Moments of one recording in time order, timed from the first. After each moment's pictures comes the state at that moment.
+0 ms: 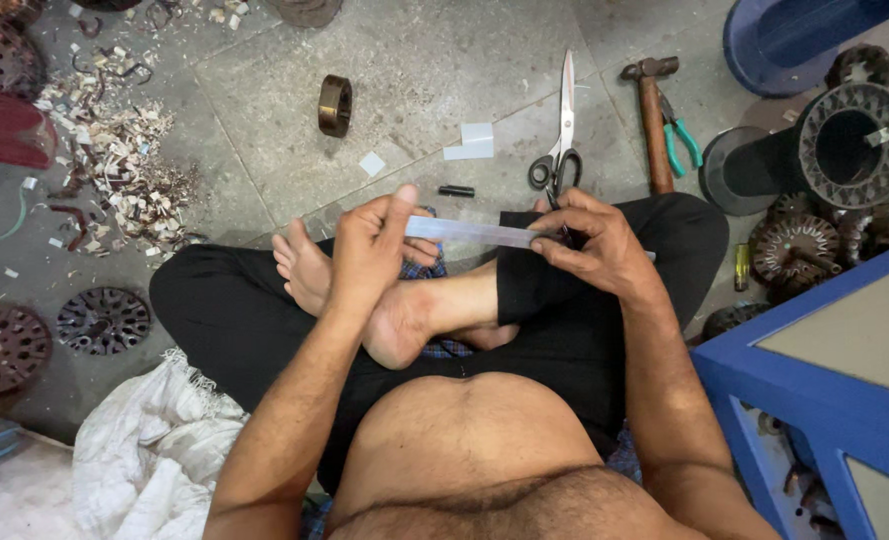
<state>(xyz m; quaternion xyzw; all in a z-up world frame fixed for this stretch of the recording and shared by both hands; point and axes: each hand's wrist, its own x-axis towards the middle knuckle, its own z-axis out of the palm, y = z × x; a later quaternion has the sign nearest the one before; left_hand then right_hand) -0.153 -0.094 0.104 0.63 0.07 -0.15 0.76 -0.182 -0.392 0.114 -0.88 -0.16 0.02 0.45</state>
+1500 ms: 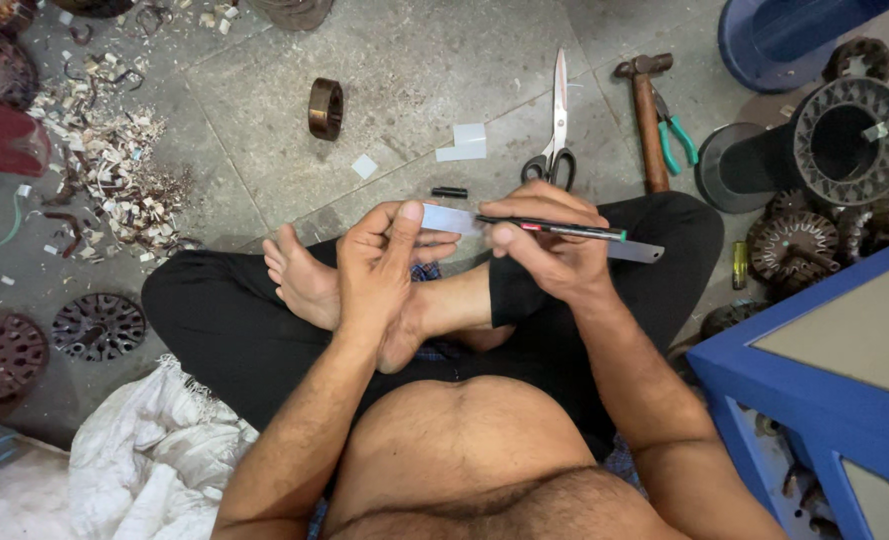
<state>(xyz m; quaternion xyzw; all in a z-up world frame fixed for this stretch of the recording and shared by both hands) -0.177 -0.121 0.124 0.52 0.03 -0.09 0.85 -0.182 -0.333 0.153 -0.73 -0.20 -0.08 0.65</state>
